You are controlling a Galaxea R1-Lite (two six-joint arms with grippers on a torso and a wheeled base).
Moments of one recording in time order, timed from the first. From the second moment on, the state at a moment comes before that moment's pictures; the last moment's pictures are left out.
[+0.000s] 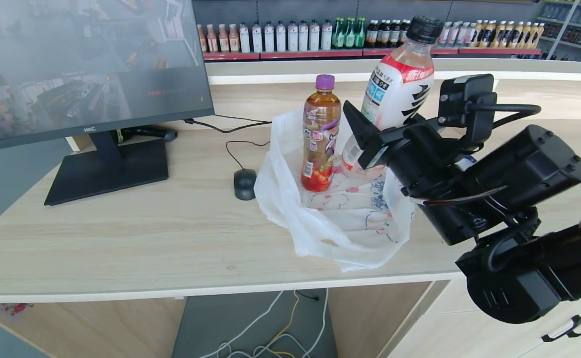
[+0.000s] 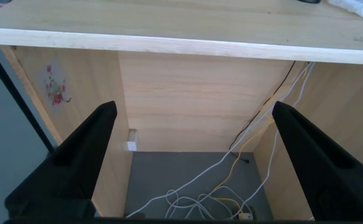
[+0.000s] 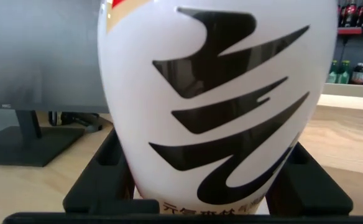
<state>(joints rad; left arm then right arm) 0.00 0.00 0.00 0.00 0.00 0.00 0.61 1.88 -0.88 -1.57 -0.11 -0.16</state>
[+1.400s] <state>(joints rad) 0.00 0.00 0.00 0.00 0.00 0.00 0.49 2.14 -0.96 -1.57 -0.11 -0.18</state>
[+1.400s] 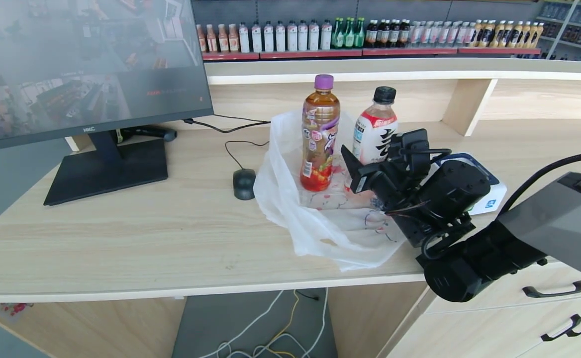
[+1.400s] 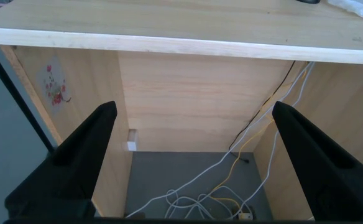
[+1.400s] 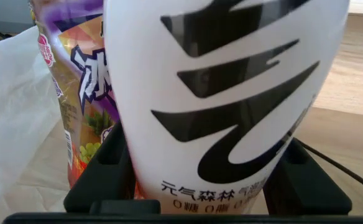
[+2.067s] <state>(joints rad) 0.00 0.00 0.00 0.00 0.00 0.00 0.49 2.15 -0.94 -1.57 -0.11 -0.17</state>
